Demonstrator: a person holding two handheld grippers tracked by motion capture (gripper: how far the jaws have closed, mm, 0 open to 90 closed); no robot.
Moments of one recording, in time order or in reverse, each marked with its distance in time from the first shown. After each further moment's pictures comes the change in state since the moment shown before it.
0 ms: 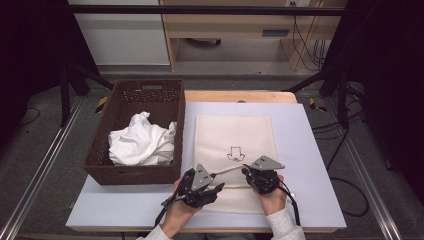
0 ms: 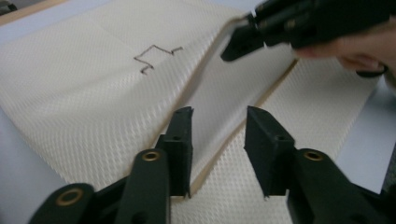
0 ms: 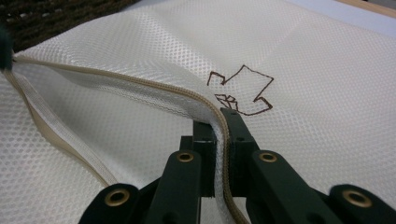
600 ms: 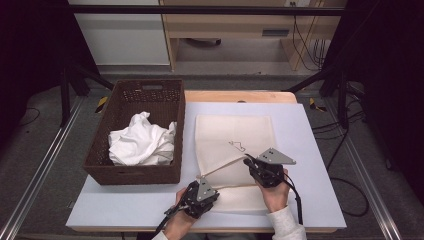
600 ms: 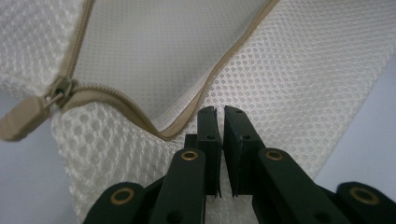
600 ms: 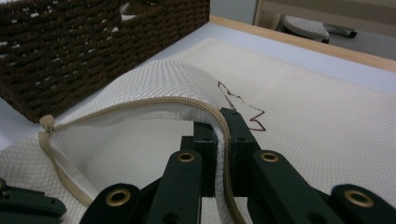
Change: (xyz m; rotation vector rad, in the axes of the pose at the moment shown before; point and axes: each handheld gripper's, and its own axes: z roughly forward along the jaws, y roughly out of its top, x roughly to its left) left arm -0.007 -0.033 0.025 0.120 -0.006 0.023; right arm -0.009 0.025 -0.019 -0.145 0.009 0.044
